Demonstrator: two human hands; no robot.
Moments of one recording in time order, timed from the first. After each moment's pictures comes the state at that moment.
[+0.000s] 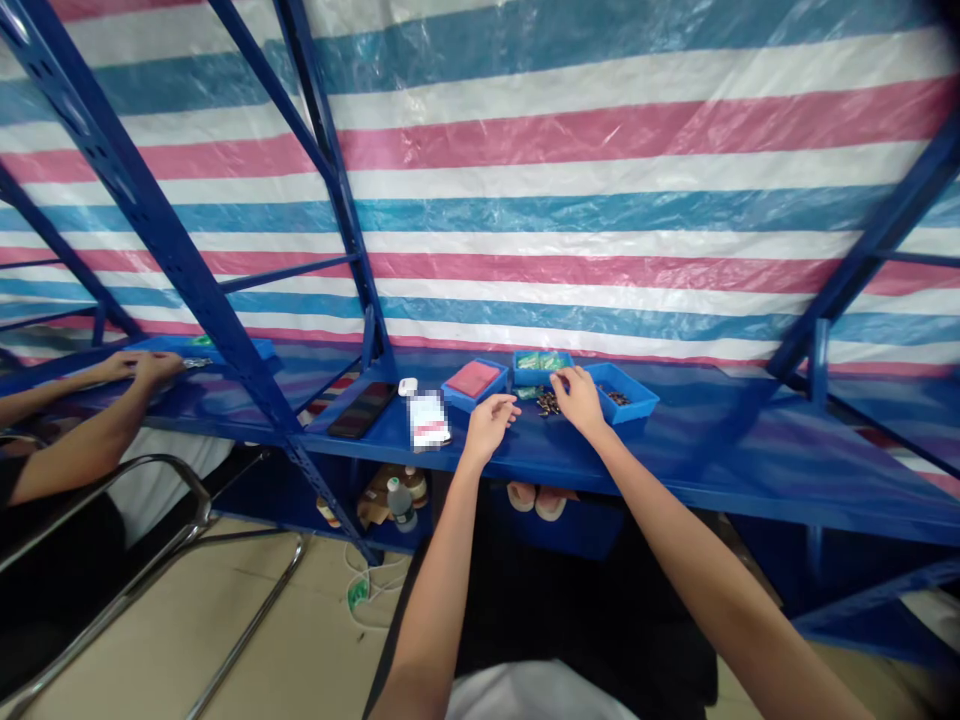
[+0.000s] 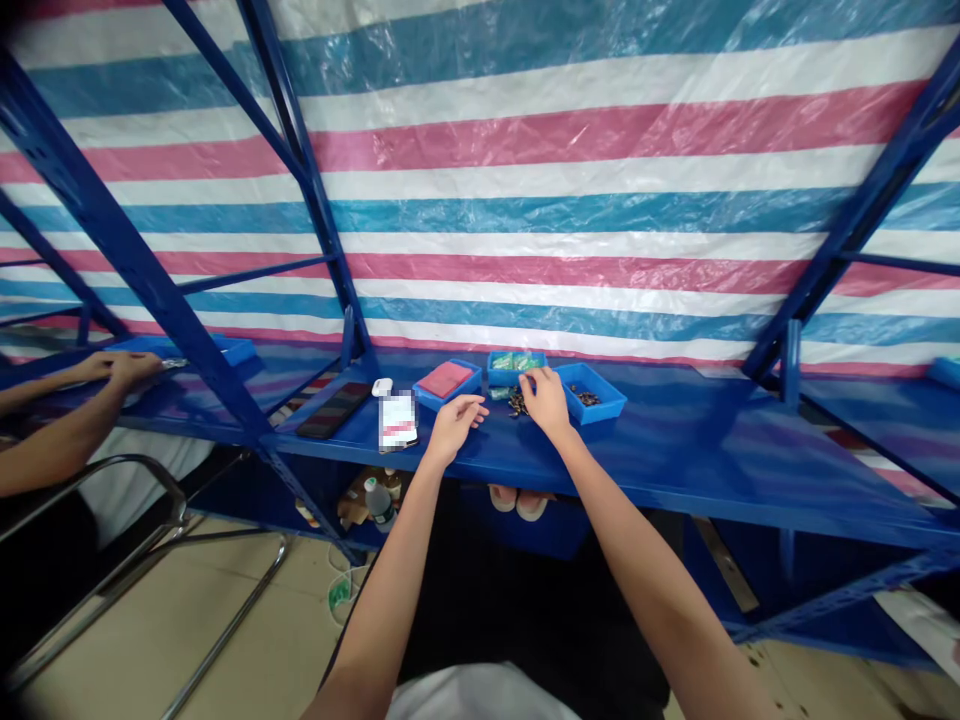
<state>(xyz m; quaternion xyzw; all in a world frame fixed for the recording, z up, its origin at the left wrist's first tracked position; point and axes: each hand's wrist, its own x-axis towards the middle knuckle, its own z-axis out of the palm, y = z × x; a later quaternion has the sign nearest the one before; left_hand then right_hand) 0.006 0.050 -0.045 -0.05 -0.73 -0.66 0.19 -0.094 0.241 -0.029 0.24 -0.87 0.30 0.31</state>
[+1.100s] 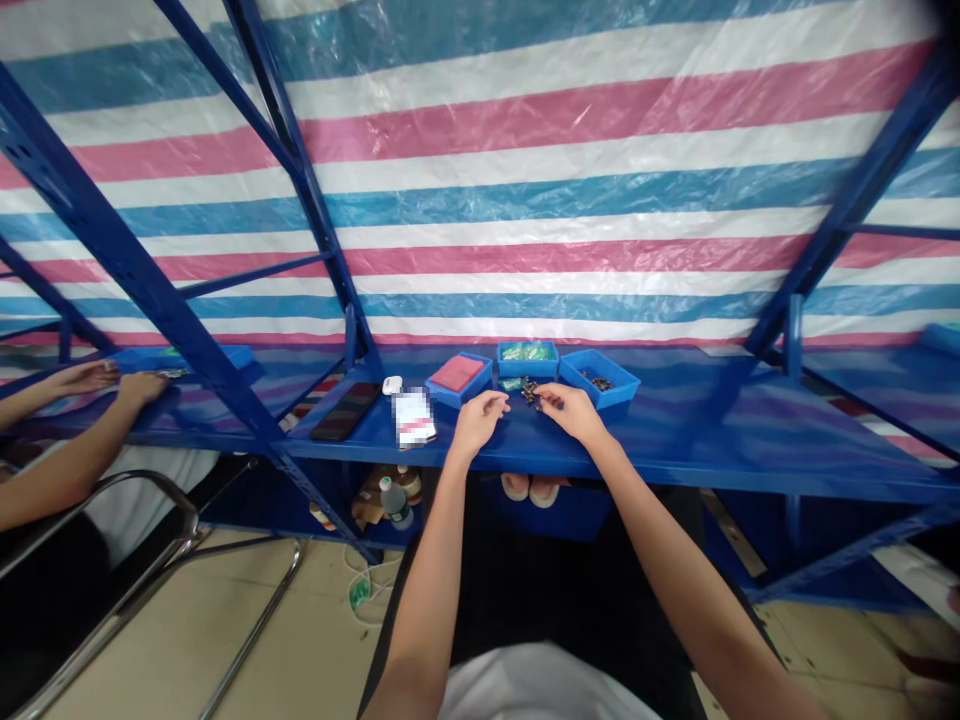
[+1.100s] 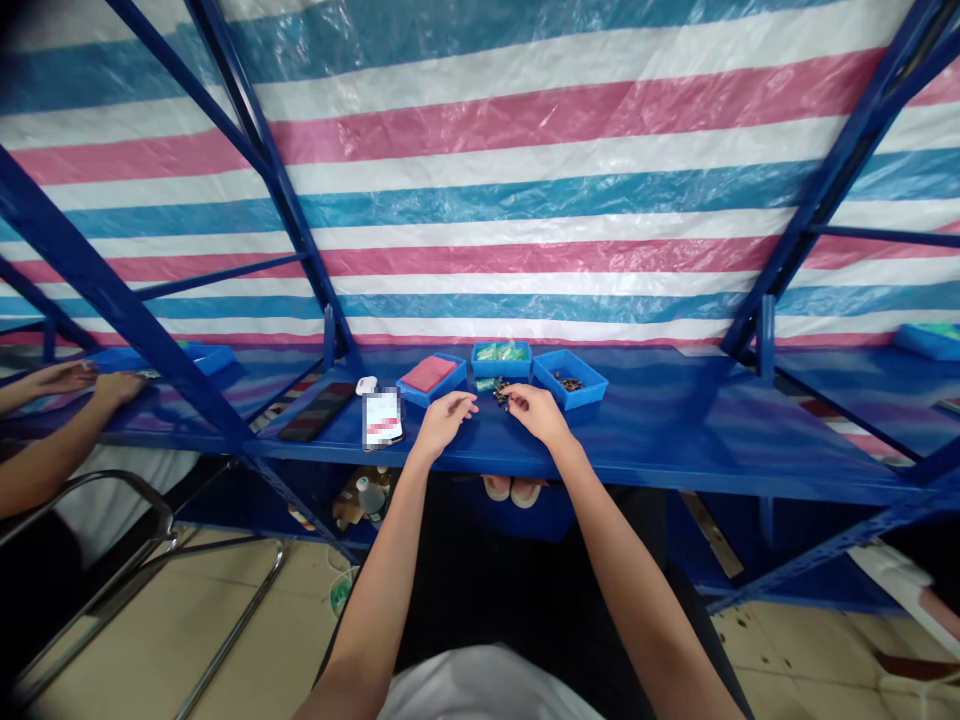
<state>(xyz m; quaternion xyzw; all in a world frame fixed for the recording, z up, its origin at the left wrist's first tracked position) 0.009 0.050 -0.044 -0.09 -0.81 -0.55 0.18 -0.060 0.271 -0.045 0.35 -0.82 0.42 0.17</state>
